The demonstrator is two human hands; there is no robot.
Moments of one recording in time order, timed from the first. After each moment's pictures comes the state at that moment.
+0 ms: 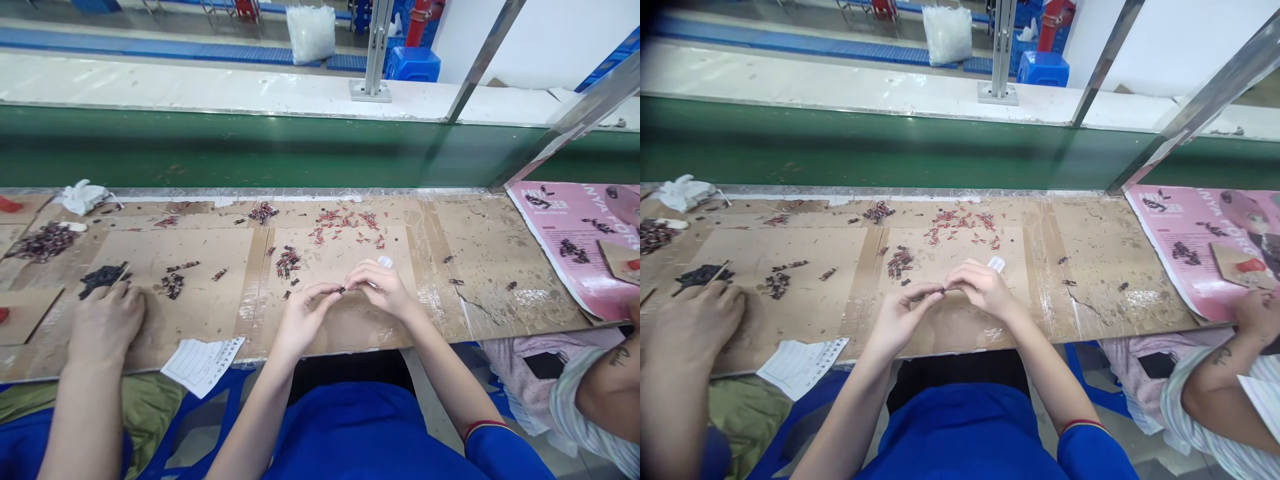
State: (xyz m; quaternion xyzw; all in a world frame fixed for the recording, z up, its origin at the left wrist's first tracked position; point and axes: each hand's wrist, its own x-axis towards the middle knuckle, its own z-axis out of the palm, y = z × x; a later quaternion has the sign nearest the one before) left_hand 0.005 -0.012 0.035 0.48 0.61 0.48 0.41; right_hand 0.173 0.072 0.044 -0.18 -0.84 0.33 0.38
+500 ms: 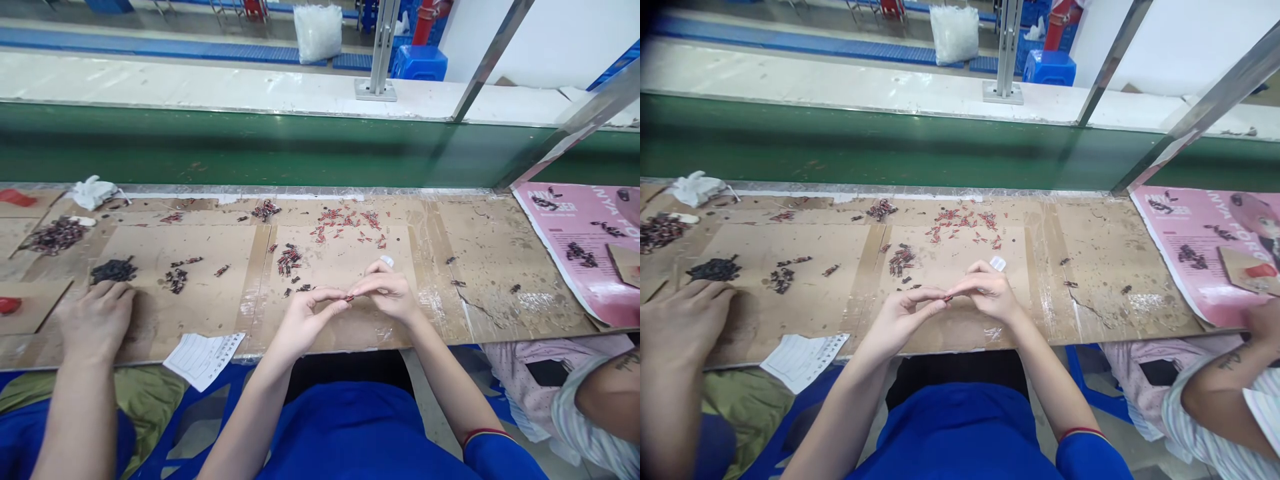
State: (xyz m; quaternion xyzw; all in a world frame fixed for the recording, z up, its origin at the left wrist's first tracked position) left_hand 0.010 -0.017 0.053 0.46 0.57 0.46 0.50; right_hand 0.183 0.067 0.034 -0.22 -0.82 0.36 0.39
